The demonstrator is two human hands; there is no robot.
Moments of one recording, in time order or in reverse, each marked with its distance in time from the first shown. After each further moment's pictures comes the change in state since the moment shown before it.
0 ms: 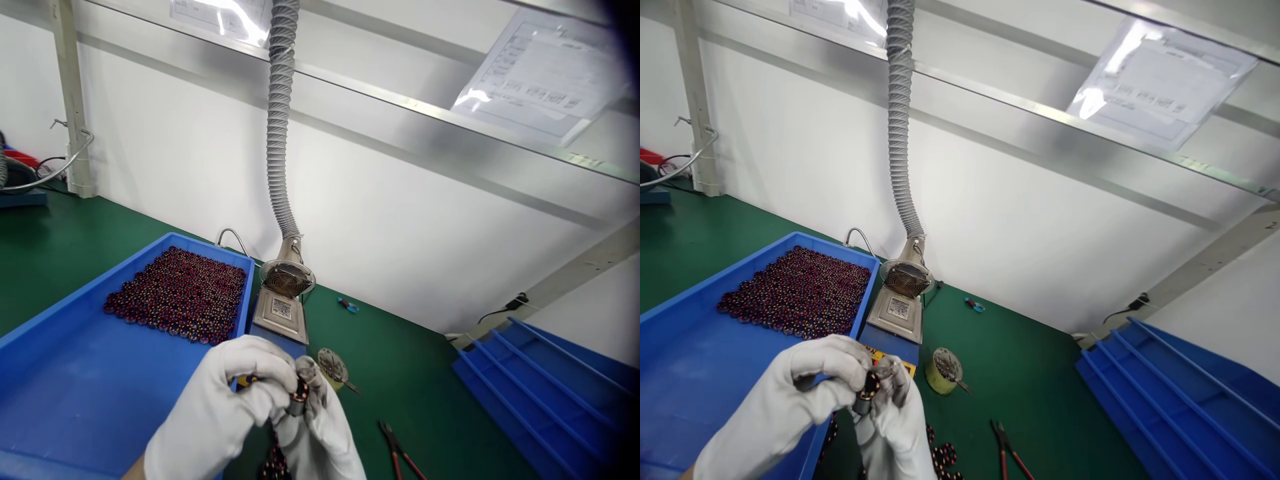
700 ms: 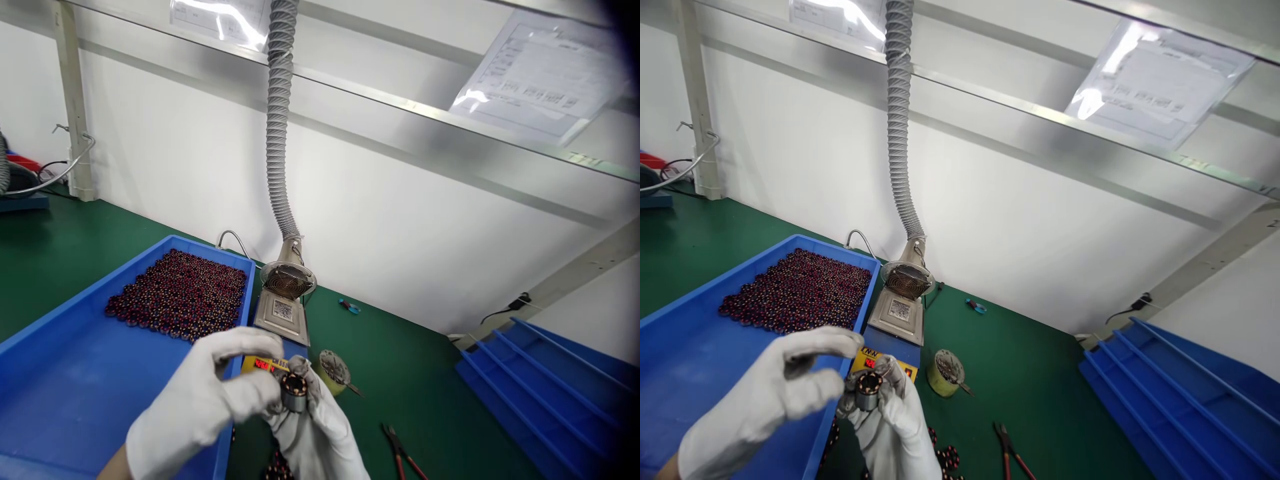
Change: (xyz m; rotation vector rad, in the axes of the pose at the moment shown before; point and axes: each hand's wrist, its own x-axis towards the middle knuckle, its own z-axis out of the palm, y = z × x) left_hand 0.001 -0.004 -0.012 -0.091 0.153 -0.181; right_hand -0.003 0.011 0.002 0.053 0.030 -0.055
